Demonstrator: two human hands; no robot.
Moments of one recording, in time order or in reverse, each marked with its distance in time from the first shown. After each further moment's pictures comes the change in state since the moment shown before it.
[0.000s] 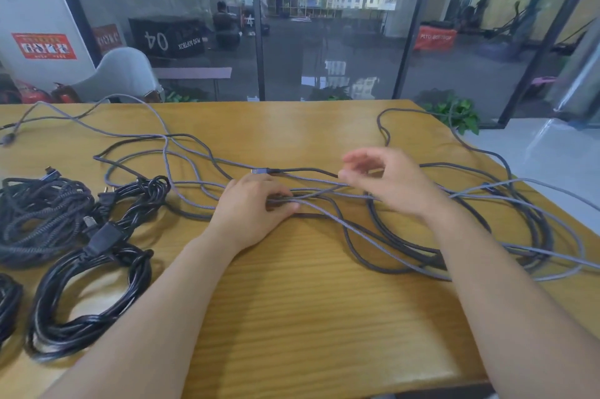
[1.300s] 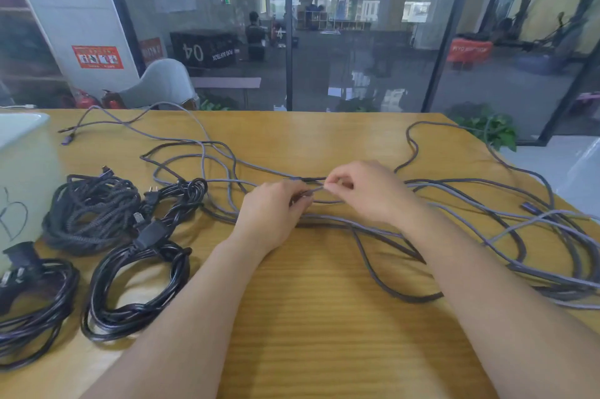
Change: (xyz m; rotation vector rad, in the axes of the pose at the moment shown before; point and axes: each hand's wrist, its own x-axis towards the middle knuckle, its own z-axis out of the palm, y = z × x) left_hand -0.003 0.006 -0.015 0.010 0.089 -0.106; right_hand 0.031 -0.043 0.053 -0.496 -0.122 -0.127
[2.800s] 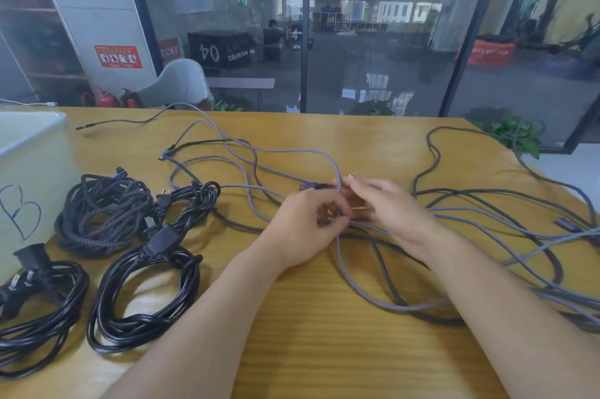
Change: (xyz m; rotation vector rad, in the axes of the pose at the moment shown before) left_hand -0.004 0.012 0.003 -0.395 -0.083 0.151; right_hand -0.001 0.006 0.024 1.044 -0.092 0.206
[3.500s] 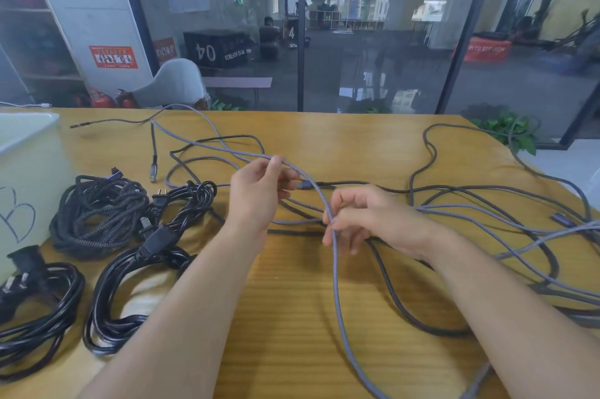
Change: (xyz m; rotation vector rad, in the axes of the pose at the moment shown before) left_hand 0.010 -0.002 -0.032 -0.678 0.509 -0.510; right_hand -0.022 -0.020 0.006 -0.154 -0.334 -0.019
